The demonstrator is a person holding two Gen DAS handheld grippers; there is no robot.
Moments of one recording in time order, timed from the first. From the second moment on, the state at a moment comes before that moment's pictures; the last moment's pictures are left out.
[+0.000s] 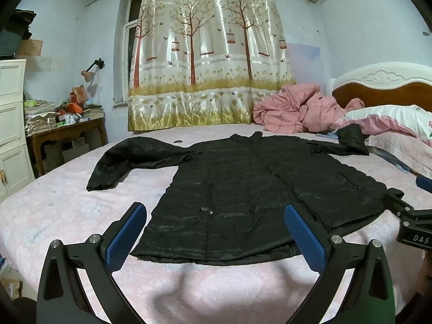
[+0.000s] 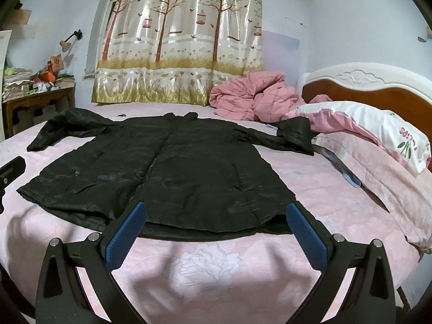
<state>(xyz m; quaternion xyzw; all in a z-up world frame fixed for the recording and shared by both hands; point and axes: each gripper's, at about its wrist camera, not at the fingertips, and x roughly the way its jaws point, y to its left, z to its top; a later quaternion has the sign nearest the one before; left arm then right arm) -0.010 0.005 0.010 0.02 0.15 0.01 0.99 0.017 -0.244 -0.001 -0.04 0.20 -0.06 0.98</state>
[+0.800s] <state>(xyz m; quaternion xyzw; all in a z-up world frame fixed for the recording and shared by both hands) -0.006 0.003 0.009 0.03 0.16 0.01 0.99 0.017 -0.251 0.000 -0.03 0.20 -0.06 0.98</state>
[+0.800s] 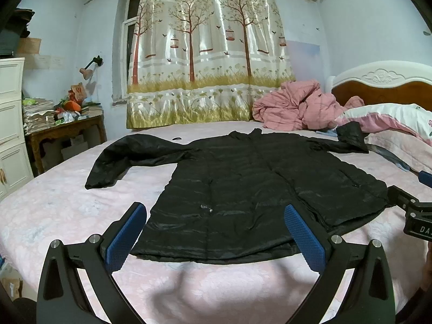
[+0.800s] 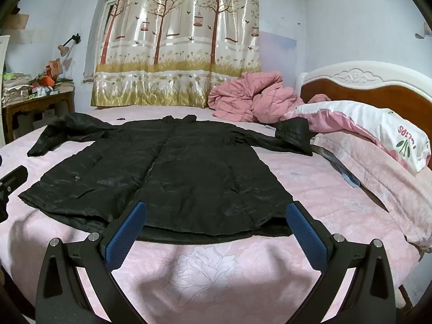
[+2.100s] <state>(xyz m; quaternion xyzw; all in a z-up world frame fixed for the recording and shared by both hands) 0.057 0.023 -0.054 -0.18 0.42 -0.09 0.89 0.083 -0.311 -0.058 0.26 0.39 0.05 0.88</state>
